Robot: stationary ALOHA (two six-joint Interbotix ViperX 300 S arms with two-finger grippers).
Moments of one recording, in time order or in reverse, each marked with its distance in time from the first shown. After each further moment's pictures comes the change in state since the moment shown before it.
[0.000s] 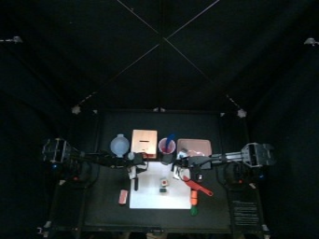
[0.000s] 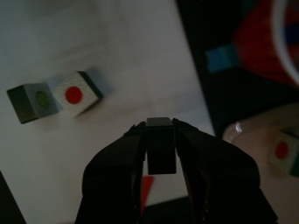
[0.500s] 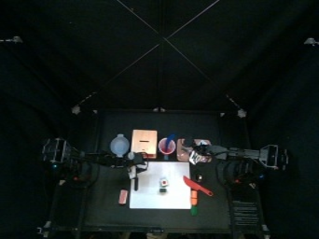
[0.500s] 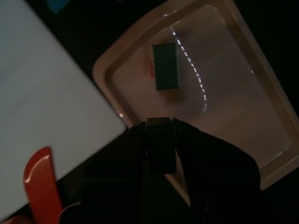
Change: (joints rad) left arm 0.008 0.005 -0.002 0.000 0.000 -0.002; right arm -0.261 -0.071 0.227 -0.081 -0.080 0.018
